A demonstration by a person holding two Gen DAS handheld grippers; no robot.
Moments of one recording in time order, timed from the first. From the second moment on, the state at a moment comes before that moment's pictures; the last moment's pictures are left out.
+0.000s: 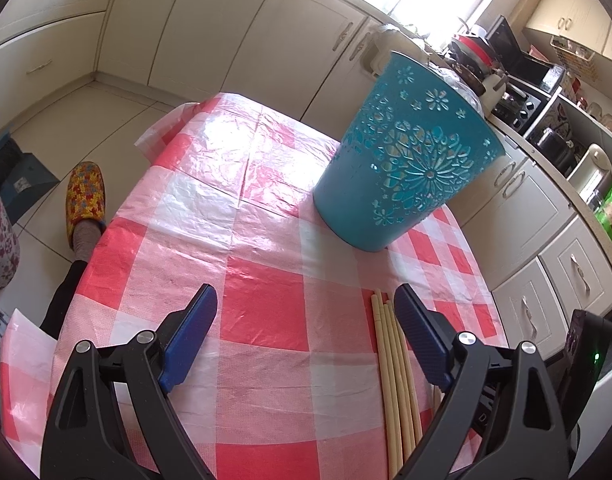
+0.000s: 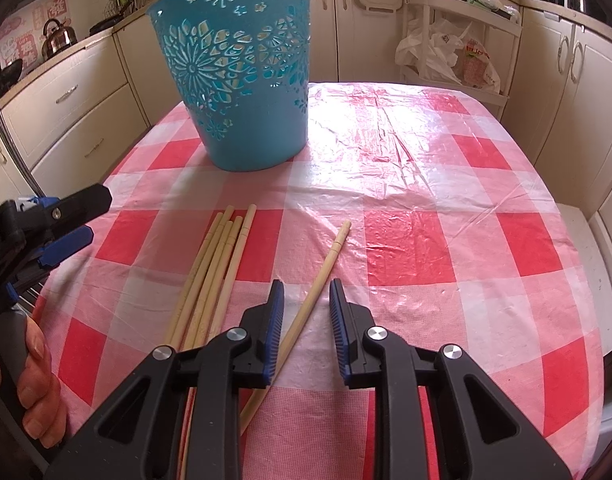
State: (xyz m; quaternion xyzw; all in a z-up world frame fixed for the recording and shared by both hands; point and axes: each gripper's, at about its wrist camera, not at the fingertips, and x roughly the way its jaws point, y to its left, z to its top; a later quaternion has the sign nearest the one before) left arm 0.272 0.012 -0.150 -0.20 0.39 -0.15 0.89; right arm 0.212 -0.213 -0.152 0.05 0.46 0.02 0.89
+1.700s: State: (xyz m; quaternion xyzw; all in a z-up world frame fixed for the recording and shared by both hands) left arm 0.273 -0.096 -0.143 0.14 0.45 -0.28 0.84; right arm 0.219 -0.227 -0.151 0.03 0.48 0.05 0.88
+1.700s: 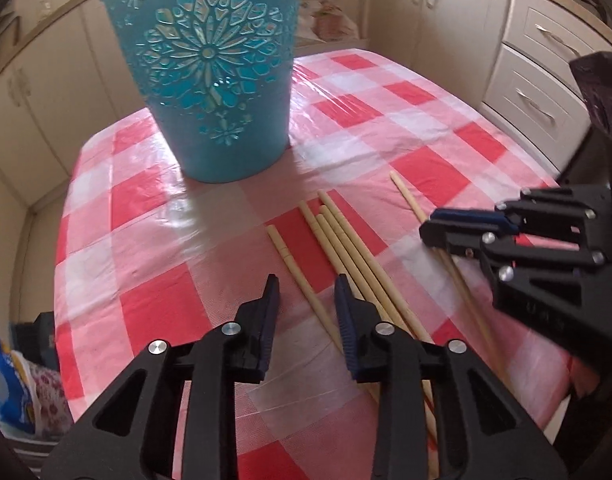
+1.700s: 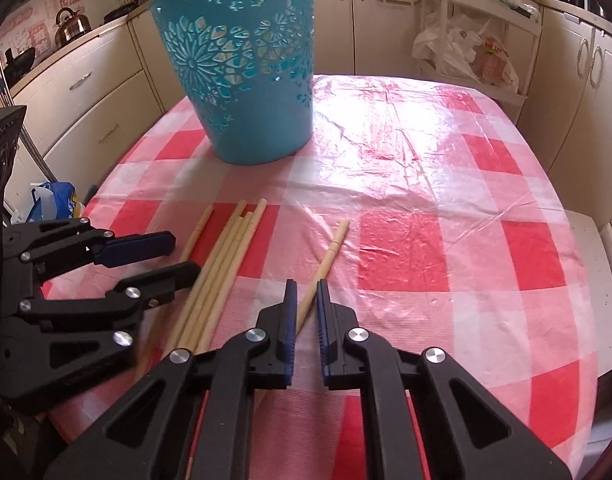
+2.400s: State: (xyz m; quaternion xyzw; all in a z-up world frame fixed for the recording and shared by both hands) left arm 0.280 -0.093 -0.143 0.16 0.47 -0.27 0.83; right arm 0.221 -0.235 -0.152 0.06 0.48 0.05 0.87
